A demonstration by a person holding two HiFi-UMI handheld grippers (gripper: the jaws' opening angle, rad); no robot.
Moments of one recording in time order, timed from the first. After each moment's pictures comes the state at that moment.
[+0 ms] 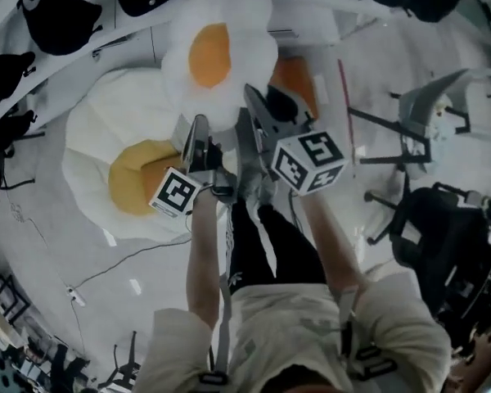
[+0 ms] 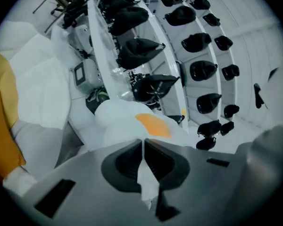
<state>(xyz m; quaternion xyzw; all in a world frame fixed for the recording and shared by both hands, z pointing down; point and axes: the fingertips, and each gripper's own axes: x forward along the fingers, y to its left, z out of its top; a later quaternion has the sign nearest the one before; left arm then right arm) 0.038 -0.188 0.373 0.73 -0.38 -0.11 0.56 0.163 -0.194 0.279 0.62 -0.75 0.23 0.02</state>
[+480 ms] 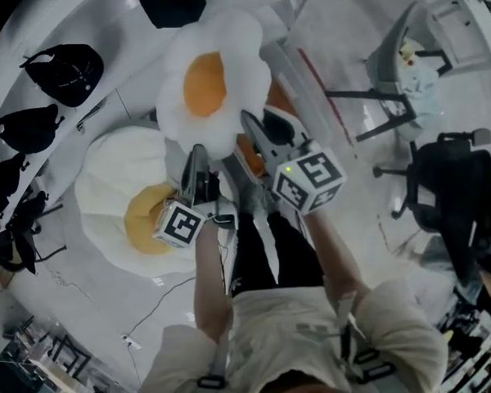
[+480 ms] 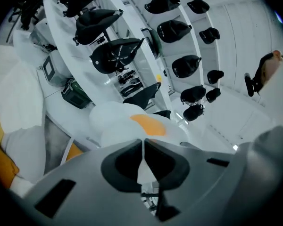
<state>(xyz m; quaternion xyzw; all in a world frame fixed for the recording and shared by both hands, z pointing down) 0.172 -0.123 0.304 0.83 -0.26 -0.04 0.50 0.295 -0.091 0.240 0.71 -0.67 0.22 -0.07</state>
